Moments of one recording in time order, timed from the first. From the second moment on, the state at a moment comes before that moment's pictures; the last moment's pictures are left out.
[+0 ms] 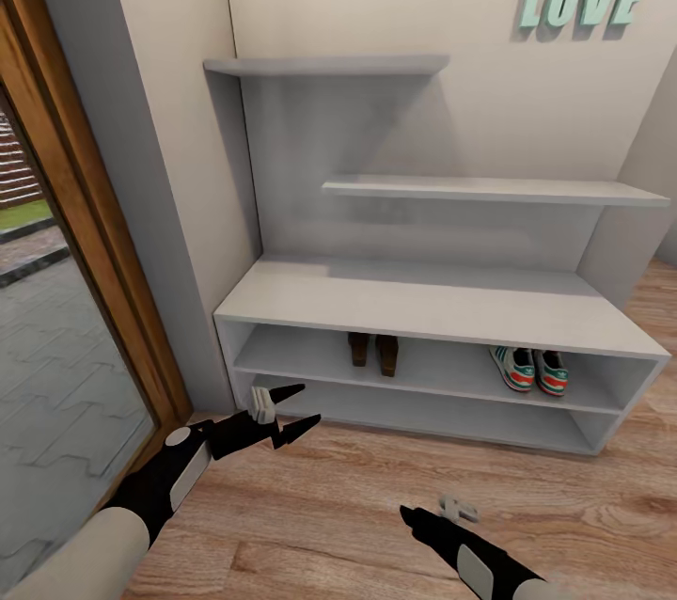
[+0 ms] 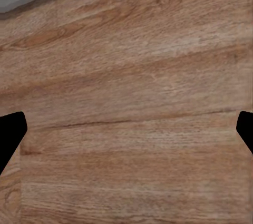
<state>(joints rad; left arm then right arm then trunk) -0.65 0.09 -0.20 -0.64 0.36 -0.19 -1.14 -0.58 0.02 0.01 -0.12 -0.40 -0.01 0.19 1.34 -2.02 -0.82</state>
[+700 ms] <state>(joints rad) -0.65 0.09 -0.20 -0.64 0.36 -0.19 -1.14 -0.58 0.02 0.01 -0.07 -0.40 -0.02 0.19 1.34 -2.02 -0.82</state>
